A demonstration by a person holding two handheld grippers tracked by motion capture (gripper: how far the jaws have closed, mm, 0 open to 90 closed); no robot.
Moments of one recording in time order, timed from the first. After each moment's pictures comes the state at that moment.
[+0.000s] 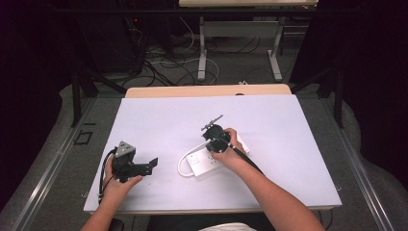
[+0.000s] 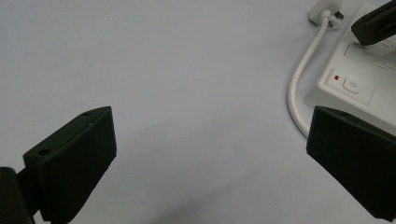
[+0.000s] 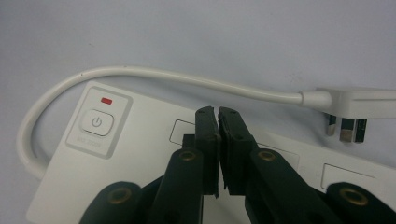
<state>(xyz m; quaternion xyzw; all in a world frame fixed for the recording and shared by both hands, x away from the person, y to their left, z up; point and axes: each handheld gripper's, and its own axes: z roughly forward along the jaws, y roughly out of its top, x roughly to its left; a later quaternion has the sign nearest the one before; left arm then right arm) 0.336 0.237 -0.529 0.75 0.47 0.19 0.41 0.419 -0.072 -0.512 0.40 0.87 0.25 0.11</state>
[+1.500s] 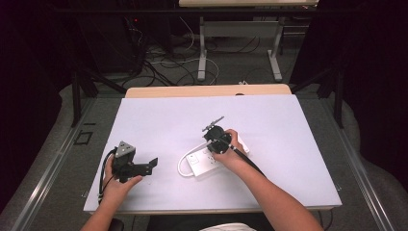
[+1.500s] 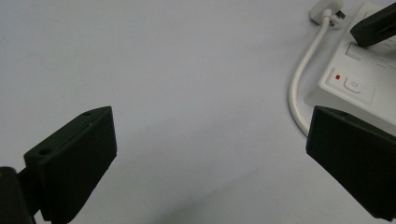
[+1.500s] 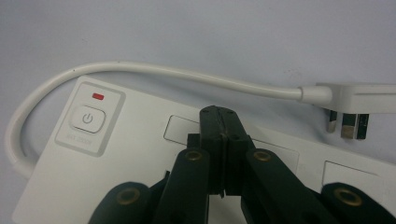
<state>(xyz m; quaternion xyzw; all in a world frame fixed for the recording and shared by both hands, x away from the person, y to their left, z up) 0.335 0.237 -0.530 0.75 0.48 0.20 0.41 0.419 -0.074 -0.519 0.40 0.87 0.26 0.11</state>
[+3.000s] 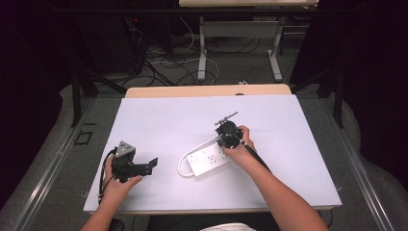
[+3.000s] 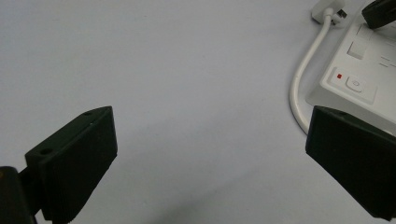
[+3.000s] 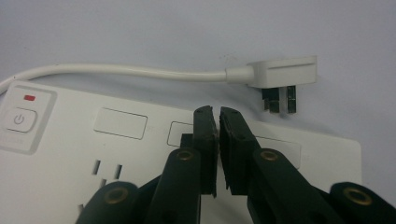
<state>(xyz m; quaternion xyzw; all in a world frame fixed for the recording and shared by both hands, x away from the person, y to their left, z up) 0.336 0.238 -0.530 0.75 0.47 0.20 0.41 0.432 -0.109 -0.517 0.45 0.84 0.27 0.12</state>
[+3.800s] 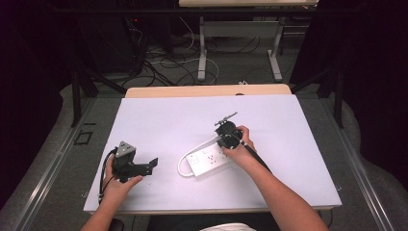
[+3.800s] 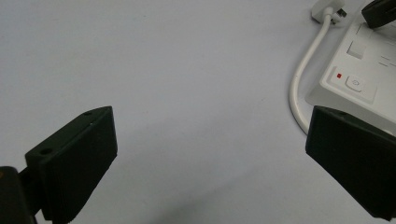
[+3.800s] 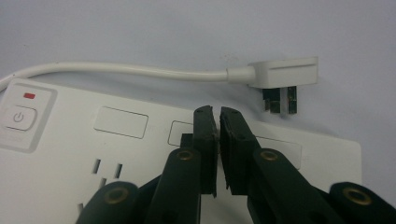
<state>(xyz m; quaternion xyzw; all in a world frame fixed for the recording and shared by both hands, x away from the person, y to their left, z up) 0.336 0.236 -0.530 0.75 0.48 0.20 0.41 0.432 -0.107 -0.519 0.45 0.84 0.27 0.13</state>
